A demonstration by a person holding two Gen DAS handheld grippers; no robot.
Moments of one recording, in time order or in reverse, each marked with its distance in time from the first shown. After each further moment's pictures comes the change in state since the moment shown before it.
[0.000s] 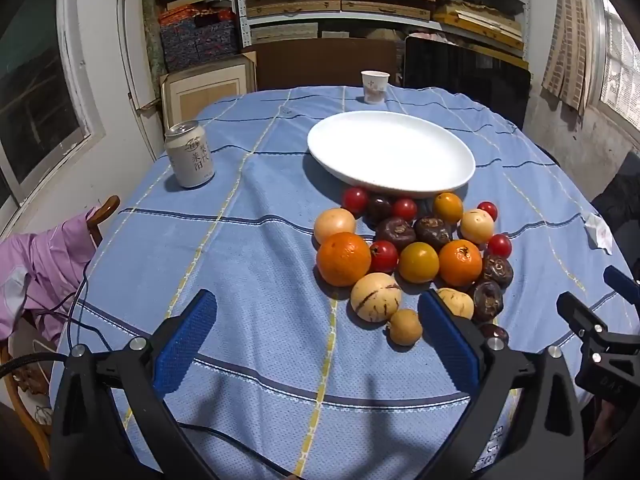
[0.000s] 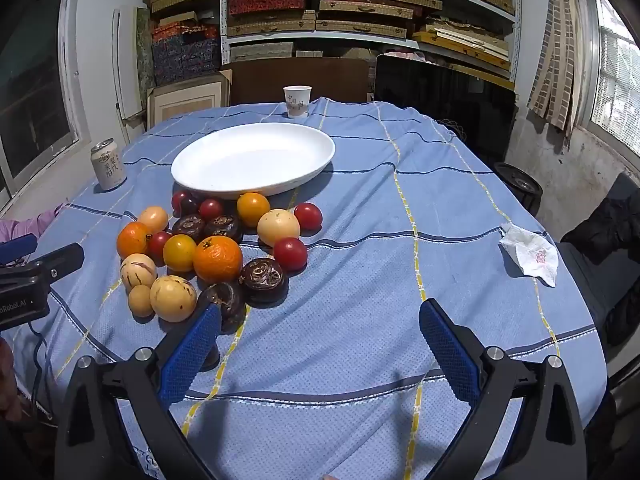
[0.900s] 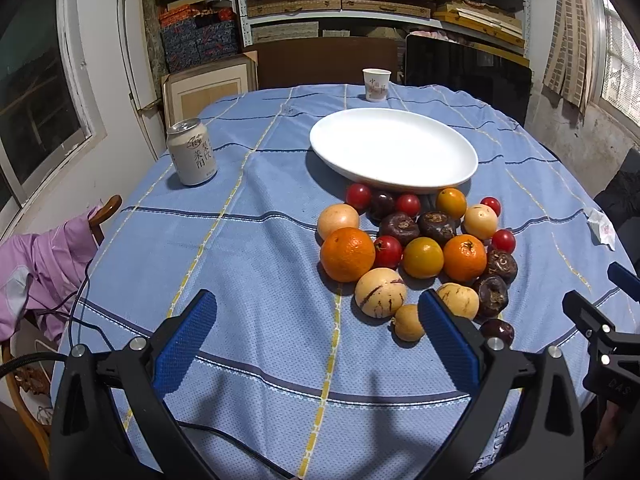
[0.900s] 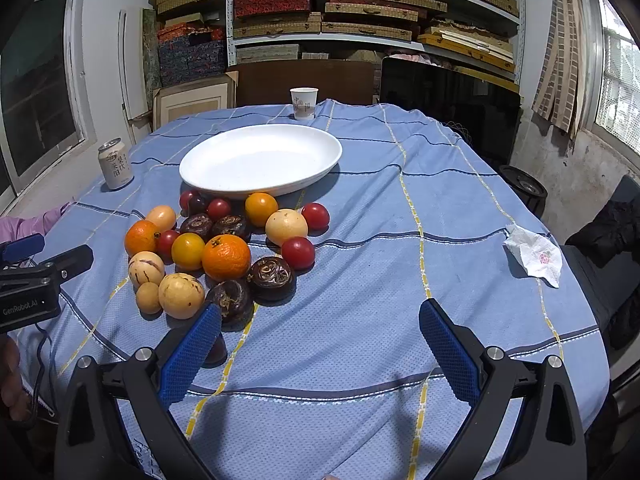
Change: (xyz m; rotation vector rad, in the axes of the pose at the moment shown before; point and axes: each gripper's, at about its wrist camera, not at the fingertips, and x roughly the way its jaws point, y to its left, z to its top) left arm 0.002 0.002 -0.004 0.009 0.005 -0.003; right arm -0.004 0.002 -0.003 -0.008 -0.011 0.022
